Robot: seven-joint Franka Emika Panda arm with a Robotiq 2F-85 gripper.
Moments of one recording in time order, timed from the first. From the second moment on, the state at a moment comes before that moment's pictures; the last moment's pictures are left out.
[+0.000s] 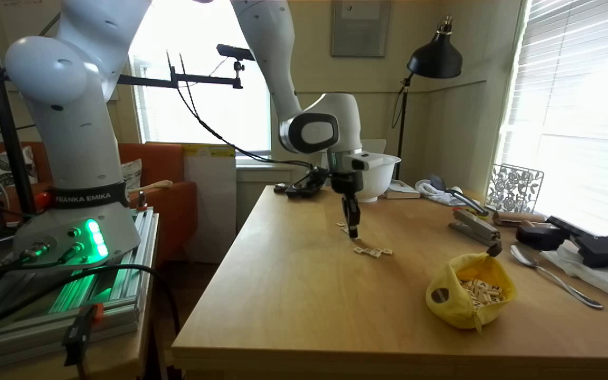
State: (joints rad) arm 0.01 0.53 -0.18 -2.24 0.03 2.92 0.25
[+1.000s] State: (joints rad) arm 0.02 0.49 -0.19 -2.24 0.03 2.93 0.25
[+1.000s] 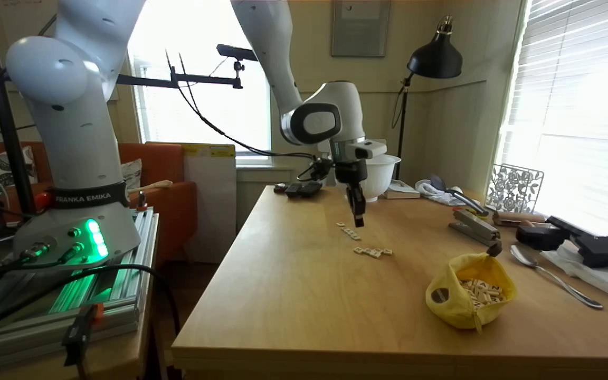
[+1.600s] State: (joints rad) arm -0.02 0.44 -0.11 -2.24 0.04 2.90 0.21
